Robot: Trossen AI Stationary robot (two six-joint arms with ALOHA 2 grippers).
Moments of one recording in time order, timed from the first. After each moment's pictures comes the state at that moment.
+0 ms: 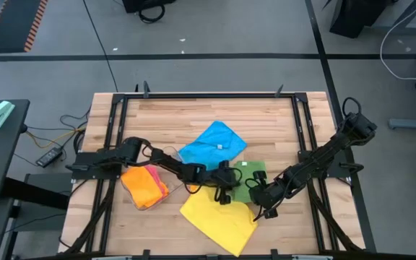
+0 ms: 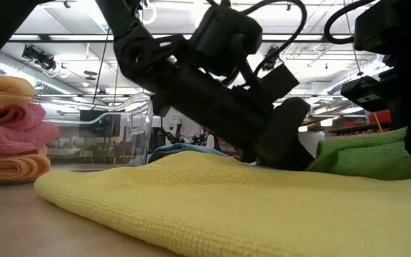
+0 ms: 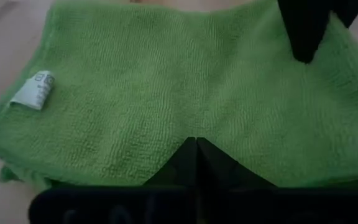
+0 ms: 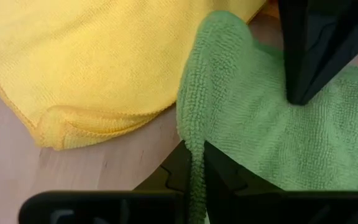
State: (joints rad) left arm -0.19 2.29 1.31 0.49 -0.17 -0.12; right arm 0.59 1.49 0.72 -0.33 0.19 0.39
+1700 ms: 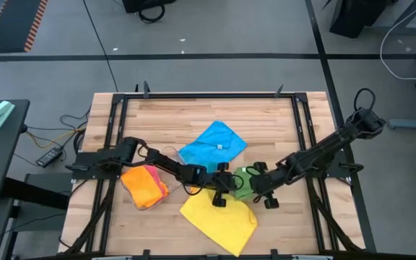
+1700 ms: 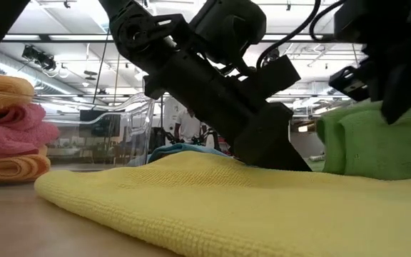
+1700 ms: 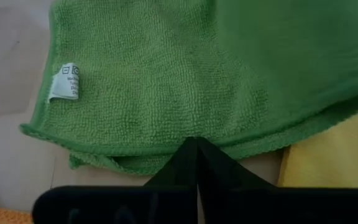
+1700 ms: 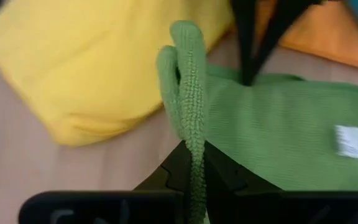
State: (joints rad) left arm -0.22 2.24 1.33 0.30 -0.18 0.02; right arm 0.45 1.35 0.72 -0.43 0.06 0.32
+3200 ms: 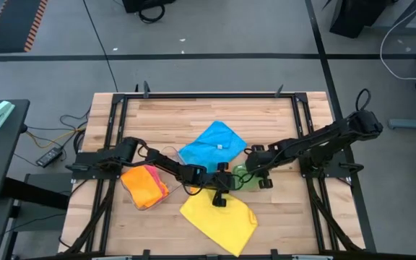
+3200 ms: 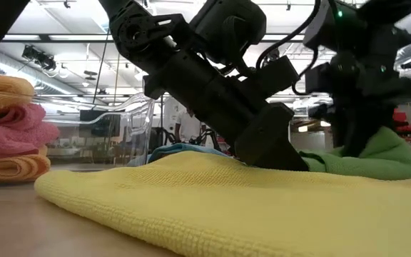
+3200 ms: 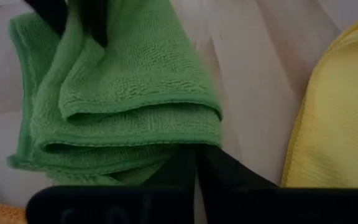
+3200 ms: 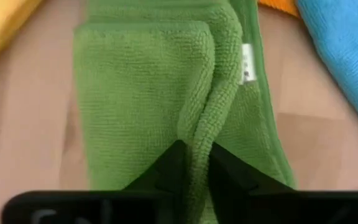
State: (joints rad) left arm -0.22 2.24 1.33 0.29 -0.19 0.01; right arm 0.15 1.39 0.64 -0.43 0.02 0.04
